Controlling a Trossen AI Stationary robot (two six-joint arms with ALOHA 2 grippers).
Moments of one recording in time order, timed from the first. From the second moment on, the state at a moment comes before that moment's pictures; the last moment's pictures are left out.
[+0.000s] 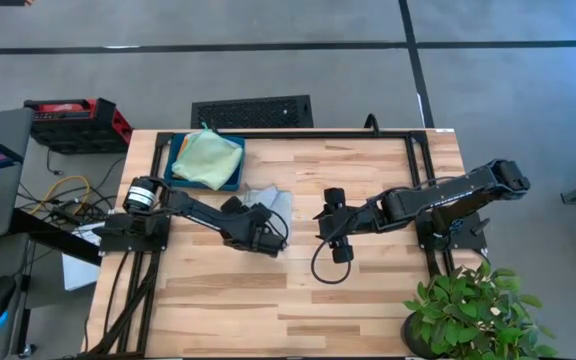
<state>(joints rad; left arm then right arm) -0.18 1.94 1.17 -0.85 -0.73 -0.95 0.24 1.43 1.06 -0.47 0.26 -0.16</state>
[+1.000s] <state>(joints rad) -0.30 1.77 1.20 -1.26 -0.39 -1.39 0.21 1.43 1.06 -0.47 0.26 -0.16</state>
